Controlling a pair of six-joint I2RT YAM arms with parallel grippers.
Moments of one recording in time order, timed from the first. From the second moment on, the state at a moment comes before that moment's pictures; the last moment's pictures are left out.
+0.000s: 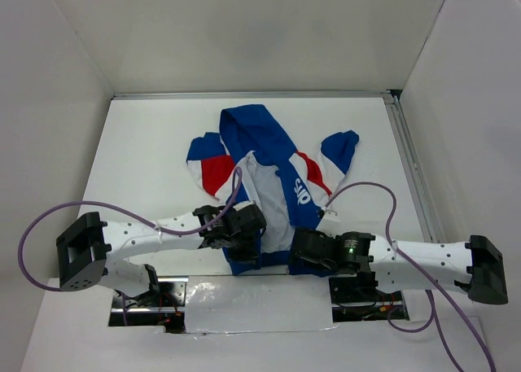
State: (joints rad) left arm -1.16 1.39 0.92 -0.69 0.01 -1.19; right arm 1.28 0.90 0.49 -0.76 0.40 1.40
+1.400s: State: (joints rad) left arm -0.72 1.81 1.07 -0.31 0.20 -0.89; right arm 0.61 1.42 0.74 -0.38 0.26 0.81
